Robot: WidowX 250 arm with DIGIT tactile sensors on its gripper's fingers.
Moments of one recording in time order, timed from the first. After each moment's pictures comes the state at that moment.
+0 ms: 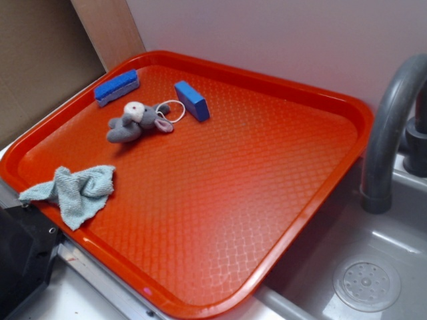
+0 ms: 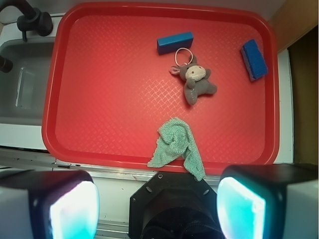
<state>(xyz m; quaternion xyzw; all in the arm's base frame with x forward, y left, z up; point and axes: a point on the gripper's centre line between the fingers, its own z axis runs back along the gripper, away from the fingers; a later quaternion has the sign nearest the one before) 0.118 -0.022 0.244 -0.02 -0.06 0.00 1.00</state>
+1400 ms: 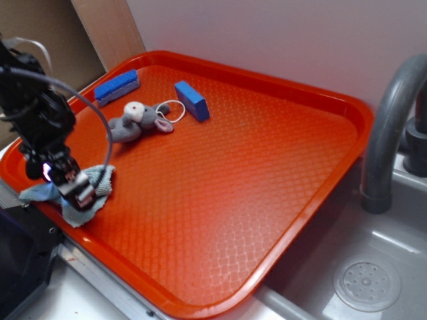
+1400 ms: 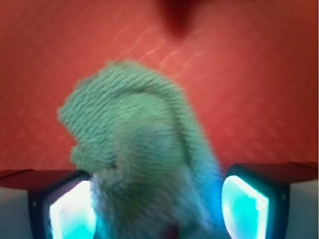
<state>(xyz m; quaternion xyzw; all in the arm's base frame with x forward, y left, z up) 0.126 0.010 0.032 0.00 0.01 0.00 1.00</state>
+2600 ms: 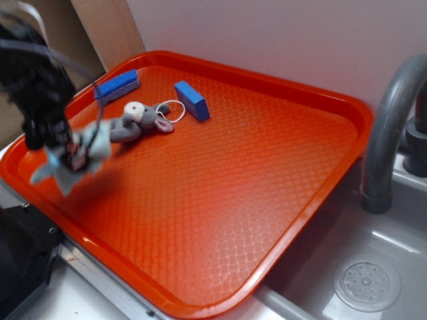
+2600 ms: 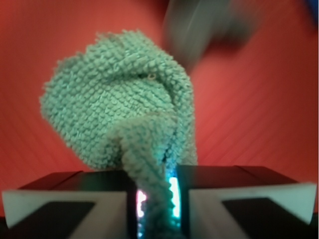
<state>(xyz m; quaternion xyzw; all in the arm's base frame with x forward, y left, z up) 0.150 0.014 0.088 0.03 -0.06 0.03 1.00</state>
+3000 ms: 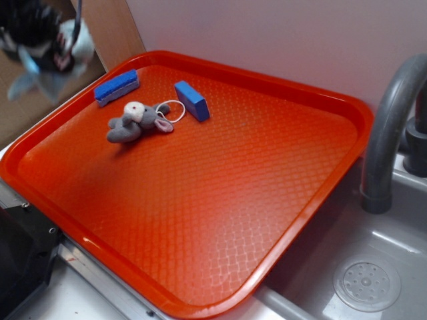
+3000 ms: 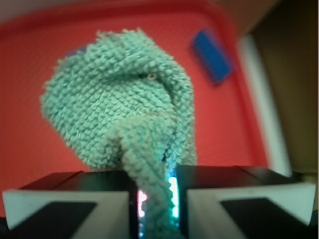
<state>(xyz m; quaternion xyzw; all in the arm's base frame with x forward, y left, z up) 0.183 0.014 0.179 0.09 -0.08 0.15 0.98</state>
